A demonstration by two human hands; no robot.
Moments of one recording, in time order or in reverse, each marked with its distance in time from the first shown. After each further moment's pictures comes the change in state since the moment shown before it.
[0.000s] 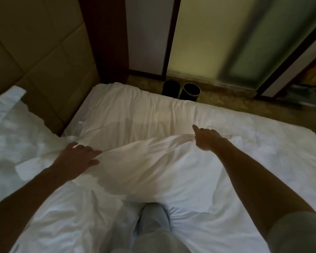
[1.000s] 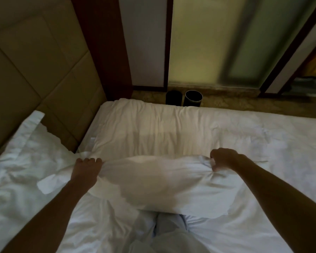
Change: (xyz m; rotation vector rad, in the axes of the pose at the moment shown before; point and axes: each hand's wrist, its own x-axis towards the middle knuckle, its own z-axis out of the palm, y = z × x) left_hand -0.015 0.016 -0.016 0.136 -0.185 -0.242; right_hand -0.074 0.019 0.033 0.008 -0.220 0.035
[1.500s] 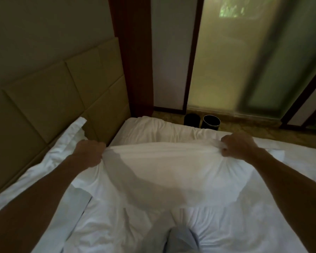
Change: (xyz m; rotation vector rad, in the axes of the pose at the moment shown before) left_hand -0.047 -0.089 -0.103 0.014 0.005 -0.127; right_hand -0.057 -0.027 -0.102 -0.198 0.558 -0.107
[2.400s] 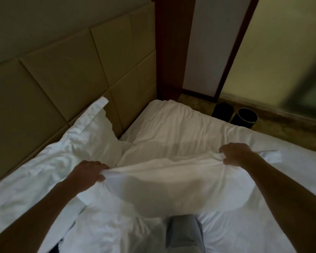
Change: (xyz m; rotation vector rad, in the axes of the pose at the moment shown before) left_hand -0.047 -0.019 0.139 -0.377 -0.068 0.012; right_hand 0.126 -0.078 0.057 -0.078 -0.357 -0.206
